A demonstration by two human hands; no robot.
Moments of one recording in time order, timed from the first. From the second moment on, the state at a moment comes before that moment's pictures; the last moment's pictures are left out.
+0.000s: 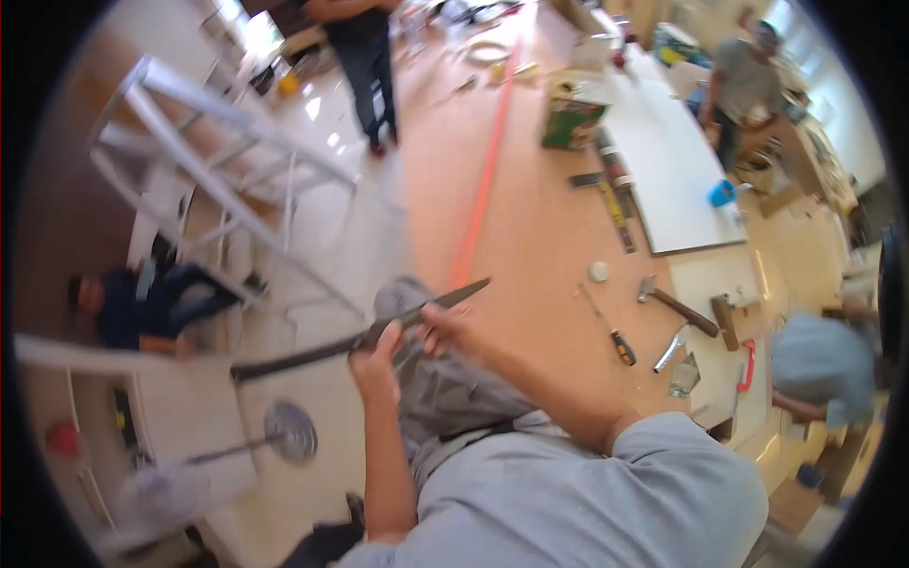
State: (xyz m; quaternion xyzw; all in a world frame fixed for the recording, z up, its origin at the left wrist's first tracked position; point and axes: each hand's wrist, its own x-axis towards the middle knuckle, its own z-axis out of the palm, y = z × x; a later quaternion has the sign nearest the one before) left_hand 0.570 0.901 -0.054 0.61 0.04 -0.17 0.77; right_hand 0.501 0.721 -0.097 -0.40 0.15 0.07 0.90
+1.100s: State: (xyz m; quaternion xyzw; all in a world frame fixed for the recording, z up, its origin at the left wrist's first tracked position) left_hand 0.573 0.956 -0.015 0.59 -0.12 -0.26 0.76; right_hand 0.494 0.716 -0.062 -0.27 0.26 0.03 0.93
